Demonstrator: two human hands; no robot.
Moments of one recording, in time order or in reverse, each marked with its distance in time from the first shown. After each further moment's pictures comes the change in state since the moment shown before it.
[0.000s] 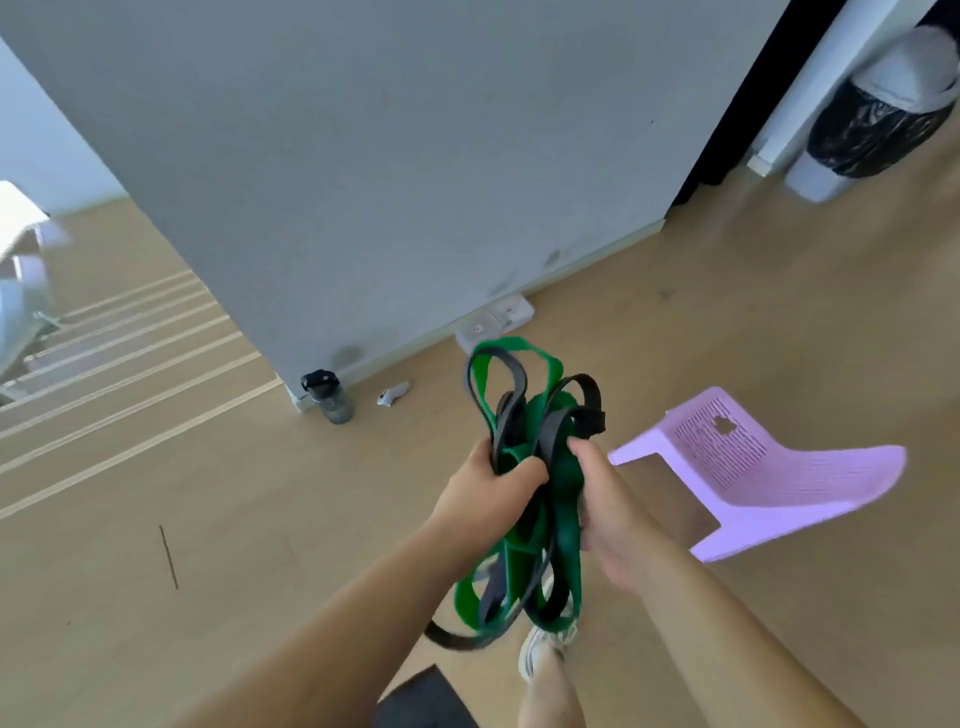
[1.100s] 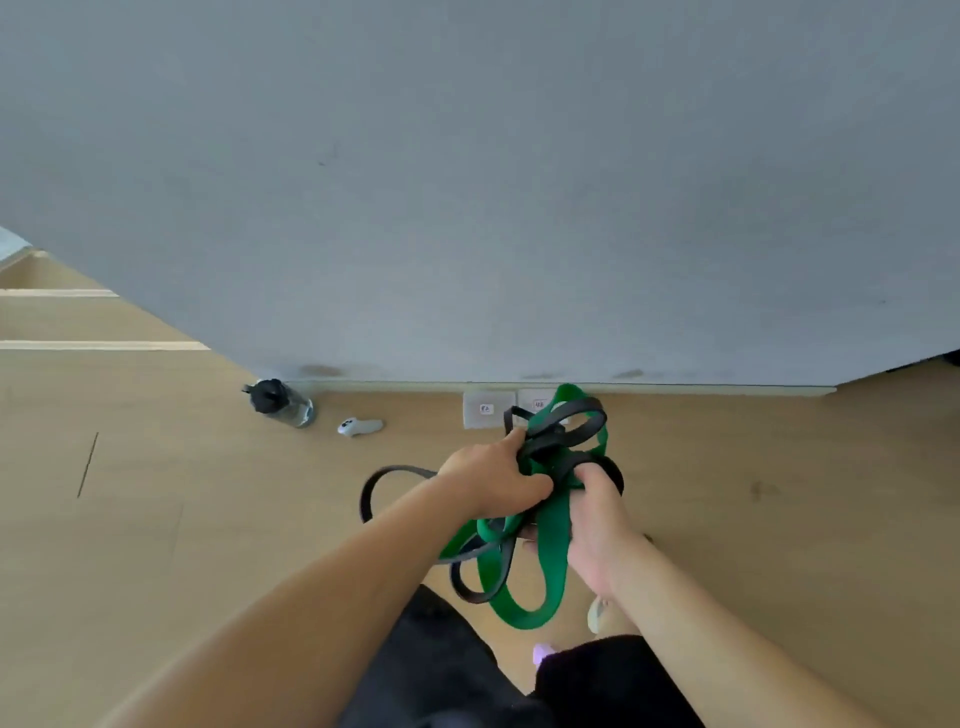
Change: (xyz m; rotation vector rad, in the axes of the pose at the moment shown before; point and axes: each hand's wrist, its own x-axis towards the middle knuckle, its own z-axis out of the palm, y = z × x) left_hand 0.528 0.322 0.022 0.522 0.126 -0.162; right_hand 0.503 -0.379 -0.196 -0.183 -0.127 0.337
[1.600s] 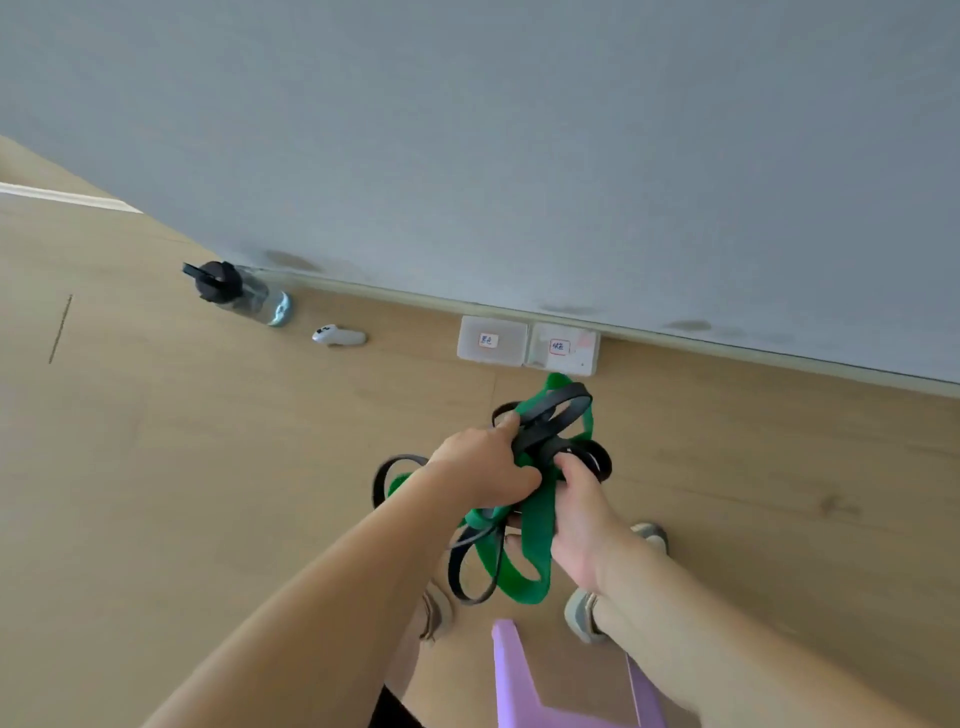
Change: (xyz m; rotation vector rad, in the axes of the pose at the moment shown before) left_hand 0.226 -0.013 0.147 -0.024 -0.013 -0.213; right_hand 0.240 0.024 -0.120 -0.139 -0.155 0.297
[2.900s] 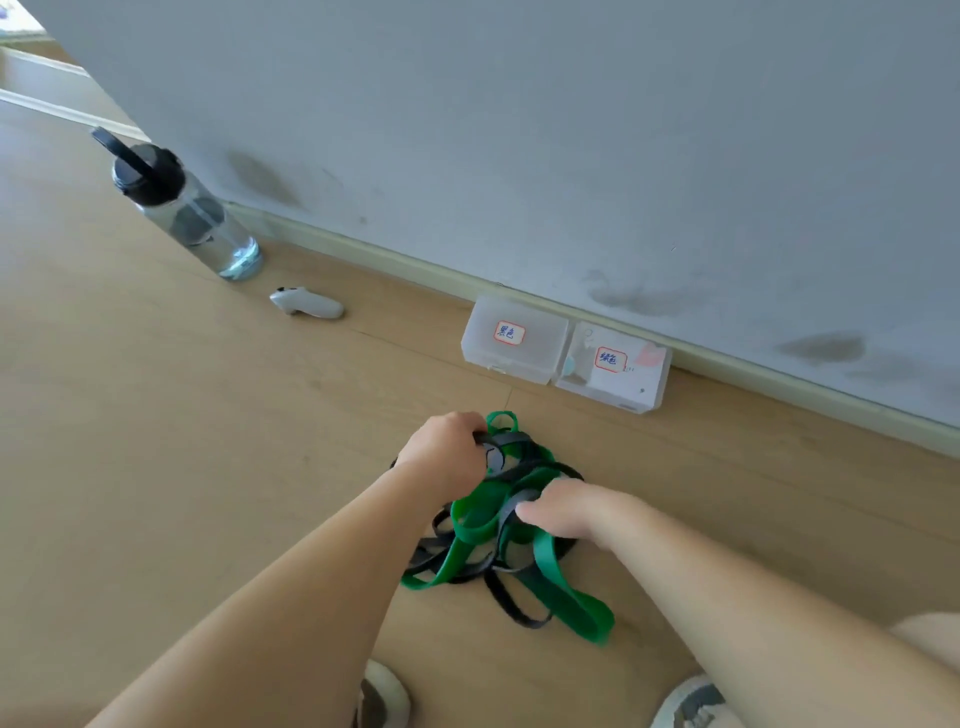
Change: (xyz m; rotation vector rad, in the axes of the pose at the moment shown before) left_hand 0.272 -0.150 0.169 -0.325 0.412 -0.133; right_hand 0.324 0.000 -0.050 -1.500 0.081 -0.120
